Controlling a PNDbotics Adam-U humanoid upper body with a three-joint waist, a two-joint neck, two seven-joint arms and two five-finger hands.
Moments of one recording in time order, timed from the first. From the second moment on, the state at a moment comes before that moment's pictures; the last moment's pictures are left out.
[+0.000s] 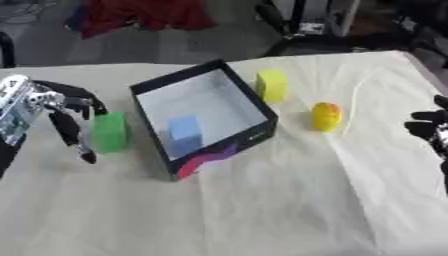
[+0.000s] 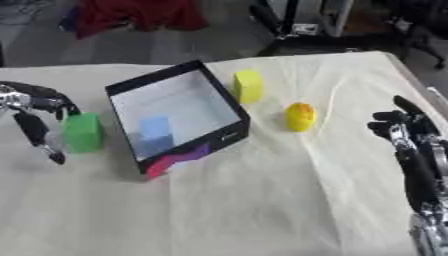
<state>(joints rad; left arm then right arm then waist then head) -0.69 0.64 -0.24 -1.05 -0.90 -0.24 -0.80 -0.03 -0.26 0.00 -1.84 -0.08 -0.06 -0.06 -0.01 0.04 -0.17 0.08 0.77</state>
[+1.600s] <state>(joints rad) -0.94 0.37 -0.26 -0.99 -1.11 -0.28 -0.34 -0.02 -0.26 0.00 -1.83 -0.08 -0.06 -0.05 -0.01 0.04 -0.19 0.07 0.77</state>
